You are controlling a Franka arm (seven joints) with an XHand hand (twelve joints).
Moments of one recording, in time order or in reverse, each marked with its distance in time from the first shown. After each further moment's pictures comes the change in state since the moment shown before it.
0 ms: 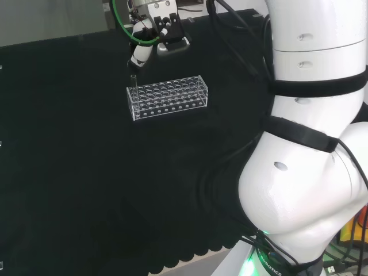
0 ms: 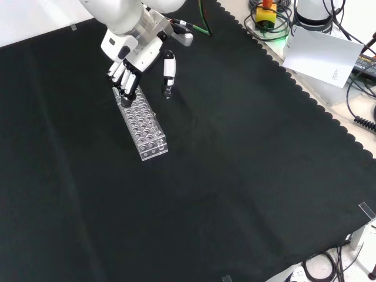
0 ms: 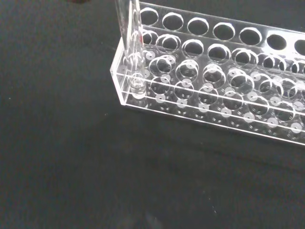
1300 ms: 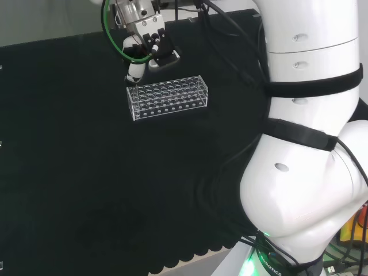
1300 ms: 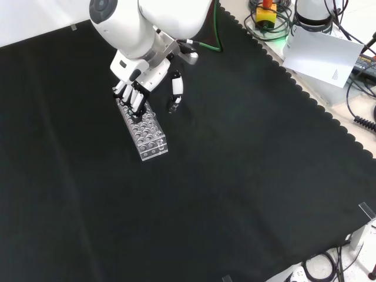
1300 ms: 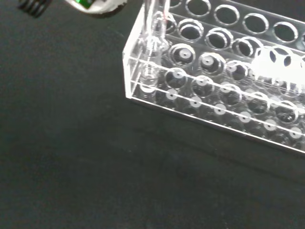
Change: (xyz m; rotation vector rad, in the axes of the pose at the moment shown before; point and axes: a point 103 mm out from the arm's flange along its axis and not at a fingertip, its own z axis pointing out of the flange) arm 0.026 0.023 0.028 -0.018 -0.102 -0.022
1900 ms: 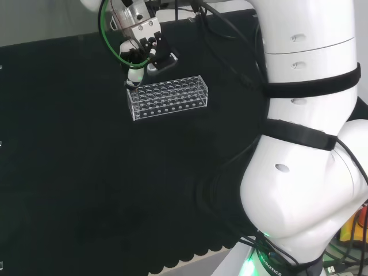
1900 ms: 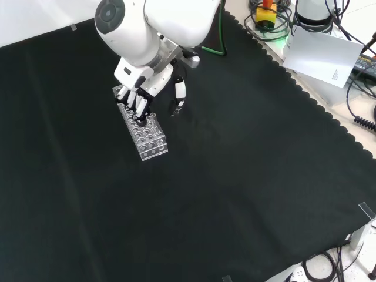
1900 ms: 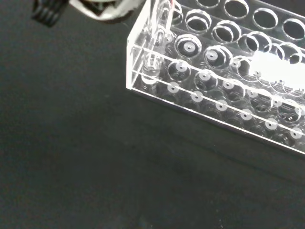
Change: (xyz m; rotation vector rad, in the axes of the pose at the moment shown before) arm 0.004 0.003 0.007 0.009 -0.056 -0.017
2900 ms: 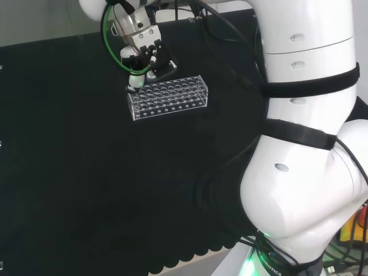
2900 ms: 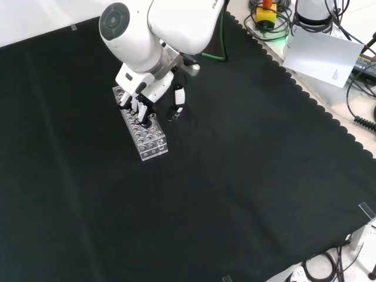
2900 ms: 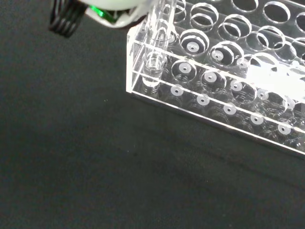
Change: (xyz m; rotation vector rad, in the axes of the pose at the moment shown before) arm 0.005 0.013 0.014 -0.038 0.010 0.015
